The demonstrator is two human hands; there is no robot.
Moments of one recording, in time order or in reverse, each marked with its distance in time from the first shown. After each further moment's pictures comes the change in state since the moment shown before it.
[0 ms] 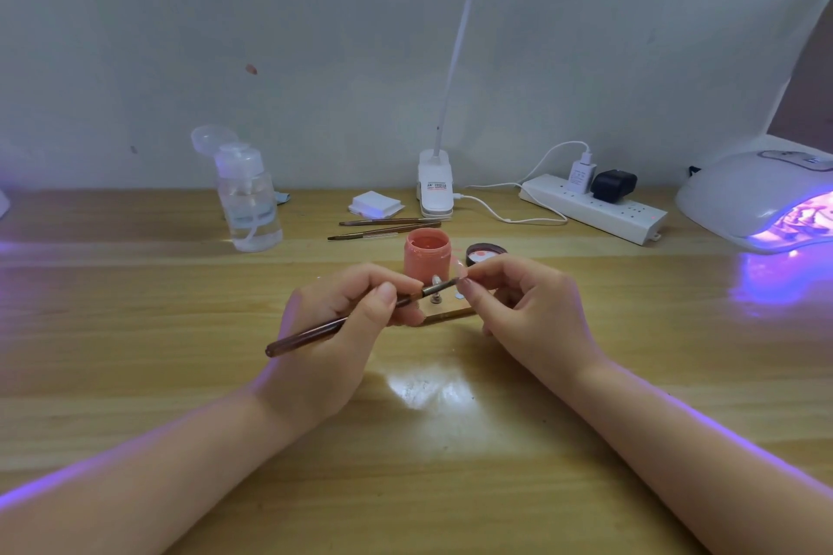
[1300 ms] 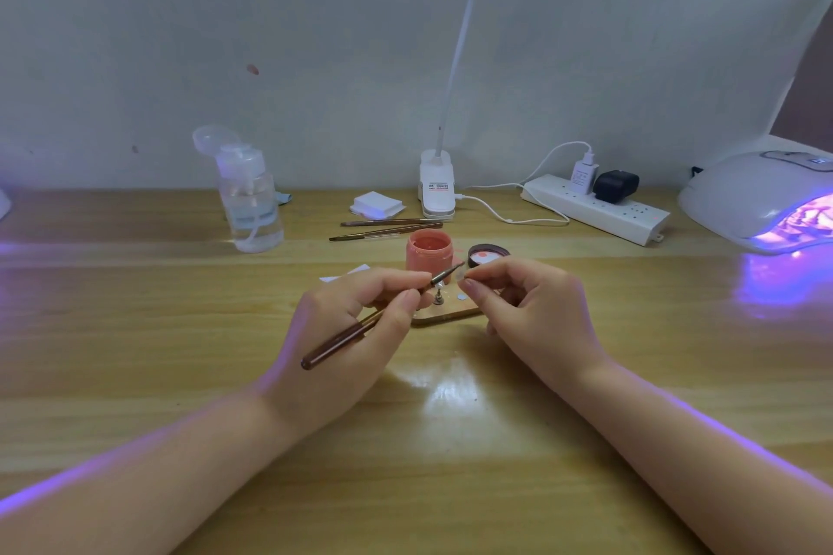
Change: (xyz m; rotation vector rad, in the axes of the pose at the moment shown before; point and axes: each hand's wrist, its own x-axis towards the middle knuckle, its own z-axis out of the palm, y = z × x) left_hand 0.002 0.001 0.000 0.241 -0.032 0.076; right_hand 0.002 -0.002 -0.001 -0.050 0.024 0.000
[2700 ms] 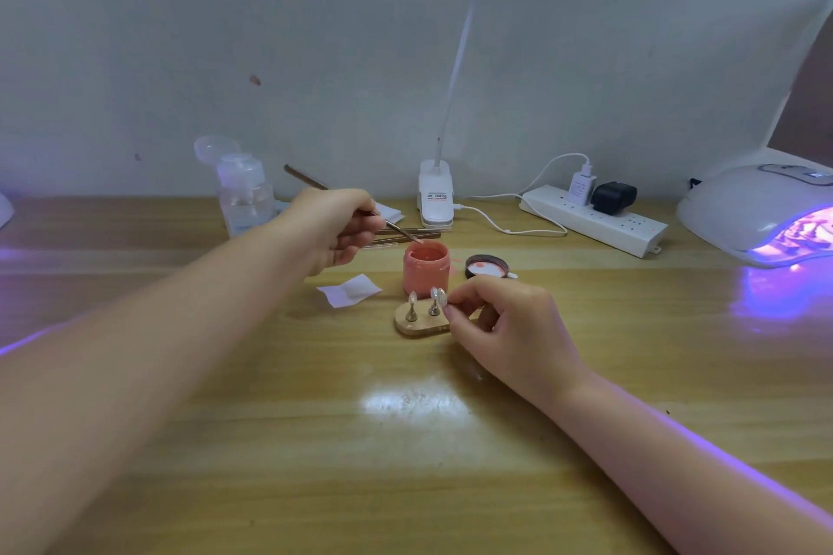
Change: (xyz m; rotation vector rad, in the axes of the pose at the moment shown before) left_hand 0.127 -0.034 -0.024 -0.194 0.103 -0.924; right_hand 0.001 0.004 0.008 -0.182 -0.107 -0.199
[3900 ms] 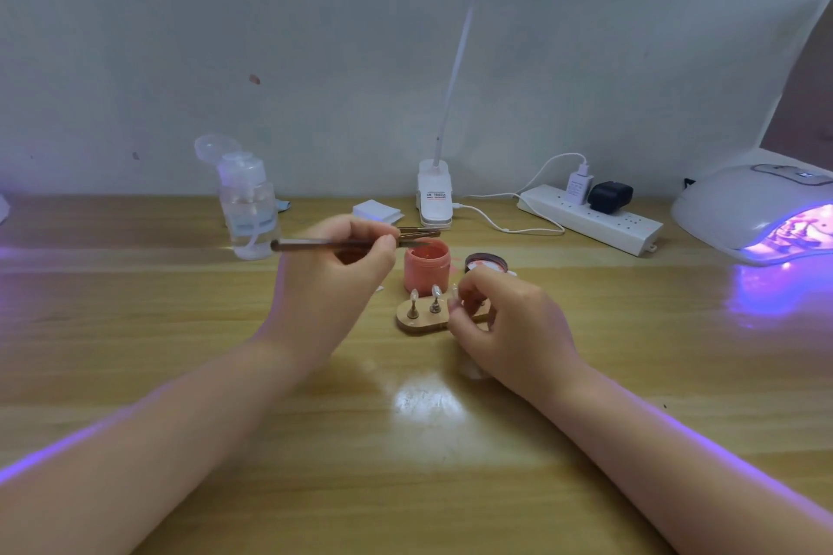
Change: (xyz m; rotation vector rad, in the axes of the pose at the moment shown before) left_hand -0.082 -0.049 0.009 -0.014 0.125 0.714; right_hand -0.002 -0.005 0.003 -0.222 0.037 0.047
